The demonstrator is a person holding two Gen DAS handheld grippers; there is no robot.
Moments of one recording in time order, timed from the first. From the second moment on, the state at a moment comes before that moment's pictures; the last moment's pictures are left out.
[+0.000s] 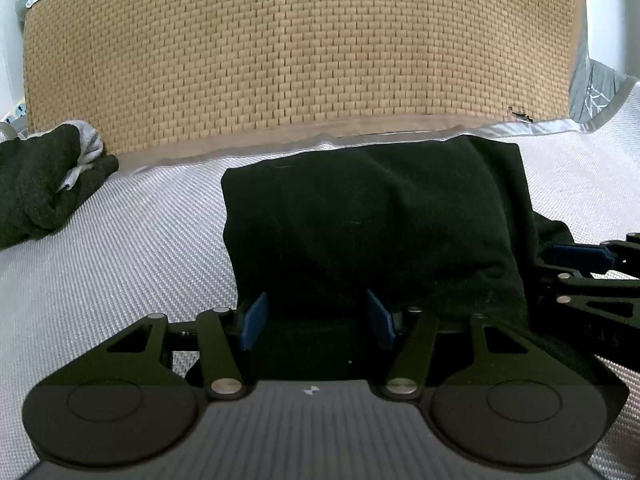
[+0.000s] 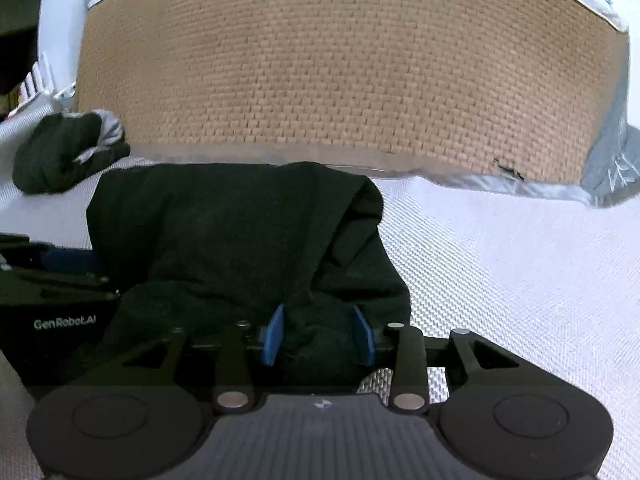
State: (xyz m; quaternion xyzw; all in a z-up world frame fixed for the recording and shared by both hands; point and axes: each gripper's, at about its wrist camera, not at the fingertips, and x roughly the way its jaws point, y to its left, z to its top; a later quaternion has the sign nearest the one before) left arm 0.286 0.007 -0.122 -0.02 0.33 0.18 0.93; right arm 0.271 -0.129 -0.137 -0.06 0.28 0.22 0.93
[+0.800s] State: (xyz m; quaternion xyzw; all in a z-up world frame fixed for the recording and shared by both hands) left arm 0.282 0.006 -0.117 -0.01 0.33 0.16 0.93; right arm 0.171 -0.114 -0.106 -0.34 0.16 0.32 0.87
